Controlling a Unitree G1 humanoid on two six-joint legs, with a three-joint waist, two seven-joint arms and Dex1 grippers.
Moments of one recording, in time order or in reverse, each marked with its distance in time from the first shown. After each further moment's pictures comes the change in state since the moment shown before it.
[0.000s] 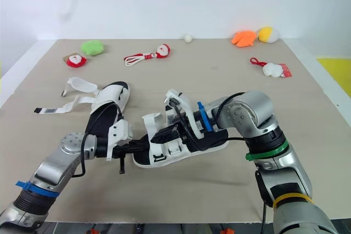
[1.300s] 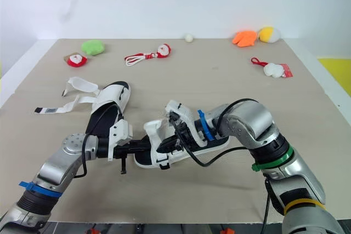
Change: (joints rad) left arm 0.002 -0.026 0.006 0.028 -0.016 -0.019 -0.005; right arm 0.061 -0.104 0.134 -0.116 -0.108 -0.153 0.071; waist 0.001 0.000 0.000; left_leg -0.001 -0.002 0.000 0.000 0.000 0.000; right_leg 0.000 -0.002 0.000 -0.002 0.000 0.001
